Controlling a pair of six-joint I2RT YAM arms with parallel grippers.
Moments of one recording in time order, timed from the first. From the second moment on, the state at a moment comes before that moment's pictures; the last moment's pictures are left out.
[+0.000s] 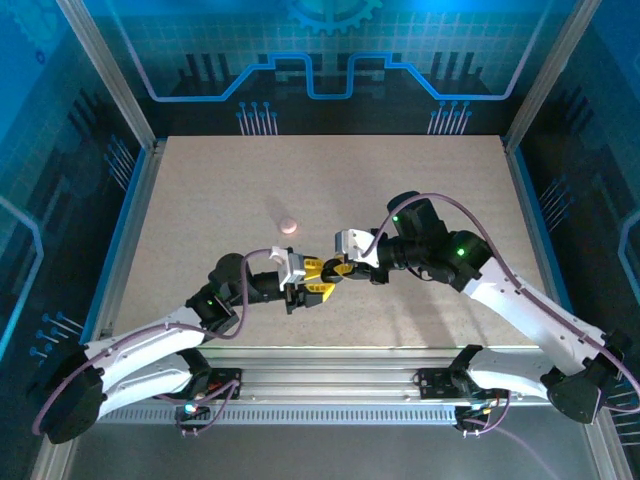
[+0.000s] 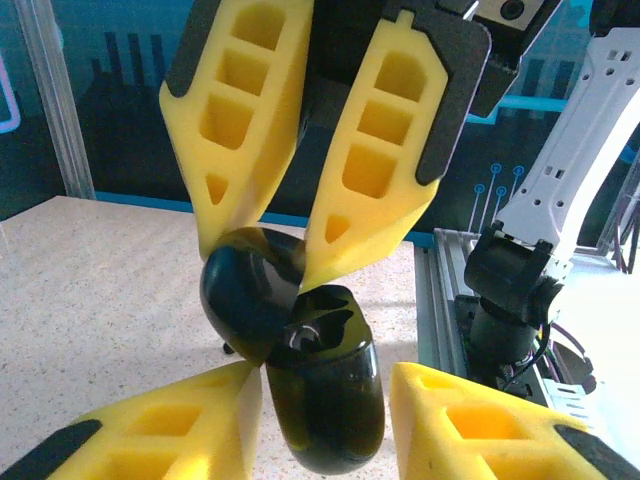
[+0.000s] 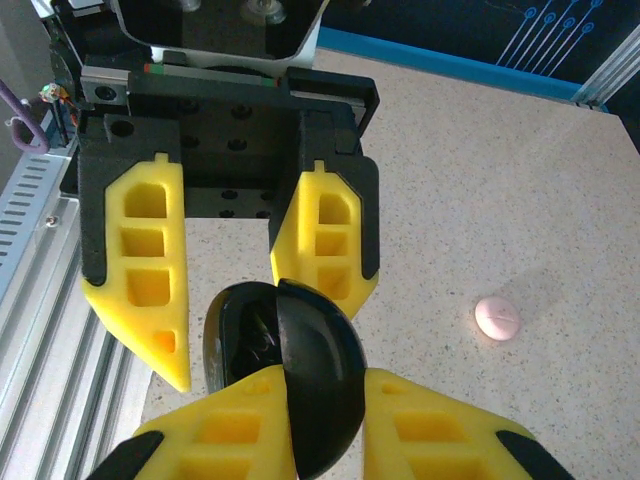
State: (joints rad) left arm -0.74 0.98 0.42 0.56 0.59 -0.04; right arm 0.73 1.13 1.14 -0.68 -0.53 -0.67
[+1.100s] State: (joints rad) left arm -0.74 0.96 0.42 0.49 0.60 0.02; right arm 0.70 1.11 1.13 -0.66 -0.50 -0.59
